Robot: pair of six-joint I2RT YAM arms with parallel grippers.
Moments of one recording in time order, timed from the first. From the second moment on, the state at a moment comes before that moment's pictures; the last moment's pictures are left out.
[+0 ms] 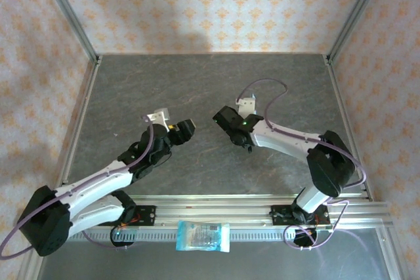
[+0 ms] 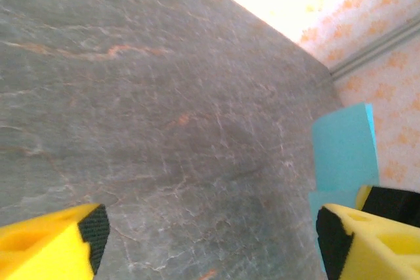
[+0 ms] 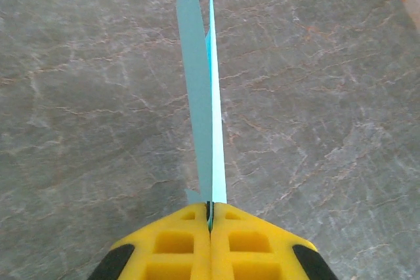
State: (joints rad) left arm -0.62 0.99 0.45 0.13 -0.22 -0.84; right arm 0.82 1.61 1.09 -0.71 0.82 0.74
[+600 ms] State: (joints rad) left arm -0.55 0.59 0.33 -0.03 -0.34 -0.88; right arm 0.87 1.89 1.25 -0.64 0.41 0.66
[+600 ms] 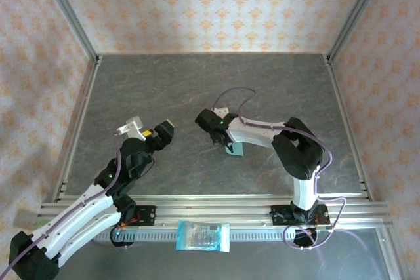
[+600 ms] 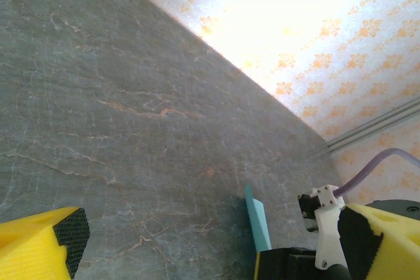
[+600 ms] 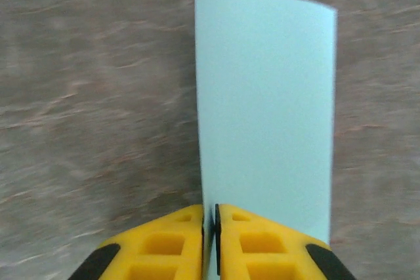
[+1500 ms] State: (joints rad) left arm -0.63 1.48 0.66 0.06 0.13 -0.91; right arm 0.43 1.55 0.66 0.08 -0.47 0.86
